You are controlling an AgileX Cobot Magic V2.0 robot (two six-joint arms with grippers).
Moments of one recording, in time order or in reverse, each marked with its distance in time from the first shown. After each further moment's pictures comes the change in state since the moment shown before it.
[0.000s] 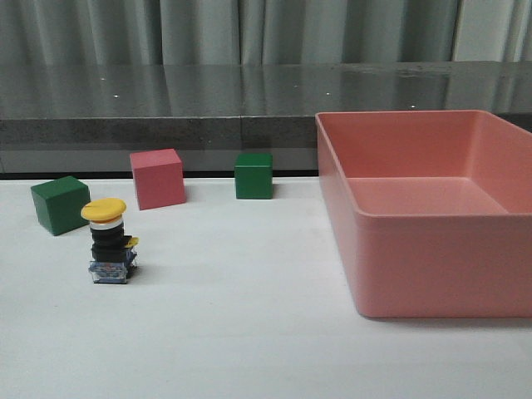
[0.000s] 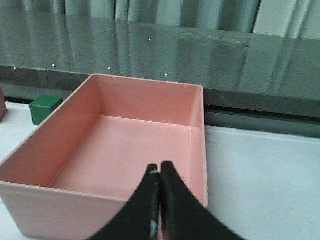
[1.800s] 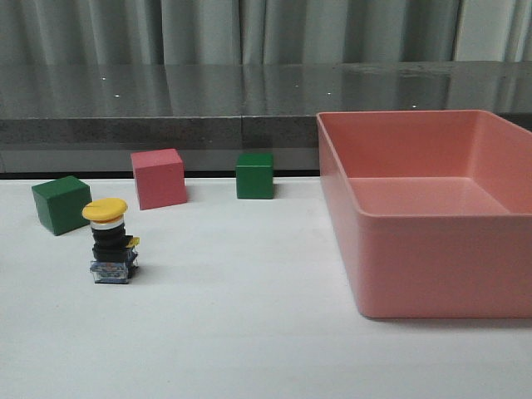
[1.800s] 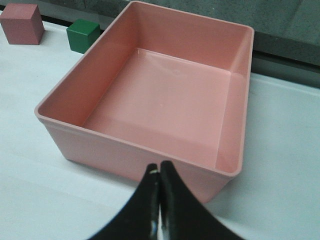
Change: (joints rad) left arm -0.152 0.000 -0.178 -0.182 0.315 0.385; right arm 0.111 0.264 -0.268 0.026 0.344 -0.079
